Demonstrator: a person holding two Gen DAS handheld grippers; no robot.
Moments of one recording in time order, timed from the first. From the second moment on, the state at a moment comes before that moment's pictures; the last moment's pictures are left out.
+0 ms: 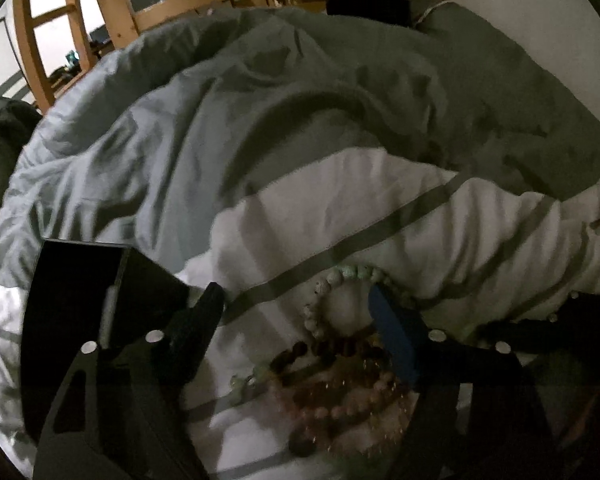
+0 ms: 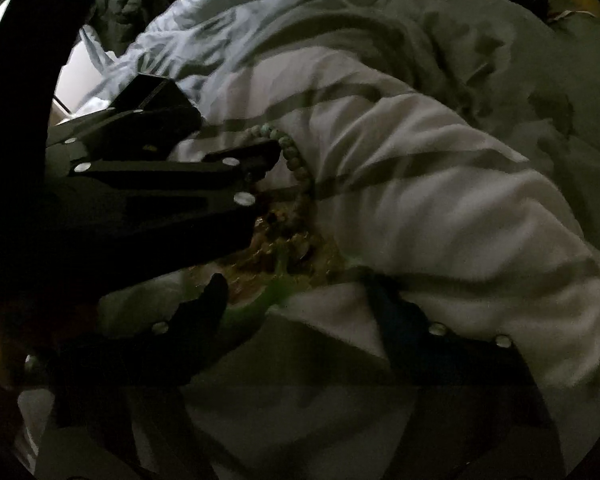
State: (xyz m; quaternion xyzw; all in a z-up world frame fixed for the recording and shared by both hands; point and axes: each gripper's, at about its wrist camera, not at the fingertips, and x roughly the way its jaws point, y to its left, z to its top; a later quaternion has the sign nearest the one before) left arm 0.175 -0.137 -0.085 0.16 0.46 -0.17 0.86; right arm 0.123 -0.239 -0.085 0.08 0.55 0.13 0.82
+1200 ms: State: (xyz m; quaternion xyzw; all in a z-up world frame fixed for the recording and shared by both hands) left arm 0.148 -0.089 -0.025 0.08 0.45 -0.18 0.87; right arm 0.142 -0.250 -0.095 0.16 0.54 0.13 0.82
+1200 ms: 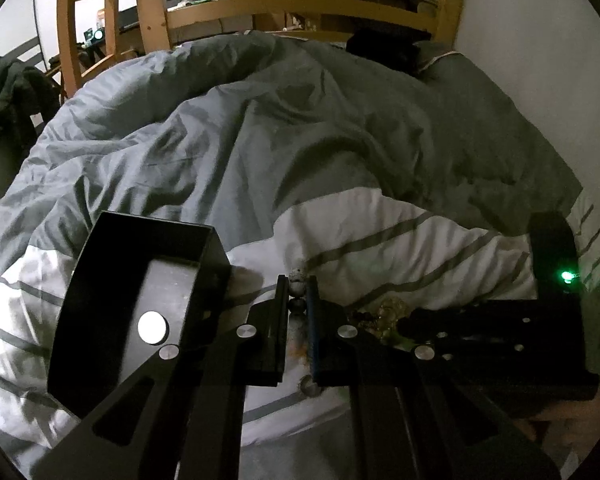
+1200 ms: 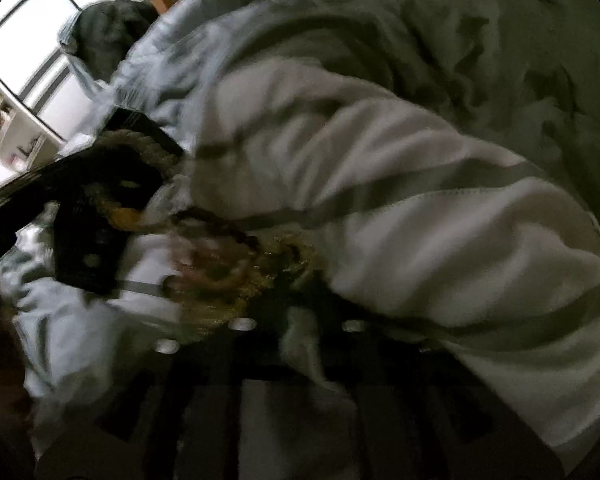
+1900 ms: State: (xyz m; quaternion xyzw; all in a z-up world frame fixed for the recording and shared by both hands) left arm 0.125 -0.066 0.010 0.08 0.43 -0.17 0.88; right arm 0.119 -0.242 -0.015 0.21 0.42 0.19 0.87
